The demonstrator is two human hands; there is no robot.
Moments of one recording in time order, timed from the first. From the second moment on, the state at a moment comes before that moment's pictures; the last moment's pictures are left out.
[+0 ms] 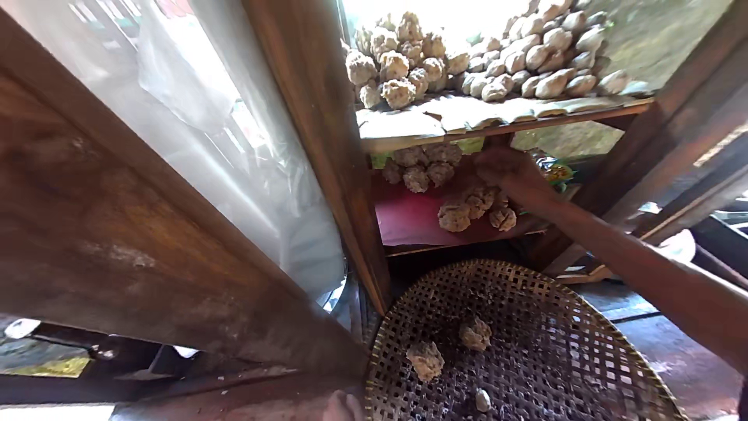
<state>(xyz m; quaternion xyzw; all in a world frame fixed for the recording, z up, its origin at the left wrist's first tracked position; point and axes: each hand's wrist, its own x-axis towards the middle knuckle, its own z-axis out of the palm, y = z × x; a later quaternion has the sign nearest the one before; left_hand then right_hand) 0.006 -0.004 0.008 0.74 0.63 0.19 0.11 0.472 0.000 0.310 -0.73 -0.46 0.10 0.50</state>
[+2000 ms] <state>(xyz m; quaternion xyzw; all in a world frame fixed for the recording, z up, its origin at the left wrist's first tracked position) 0.009 -0.006 0.010 0.73 0.65 0.16 0.11 0.324 -0.103 0.034 -0.85 -0.47 0.14 0.19</state>
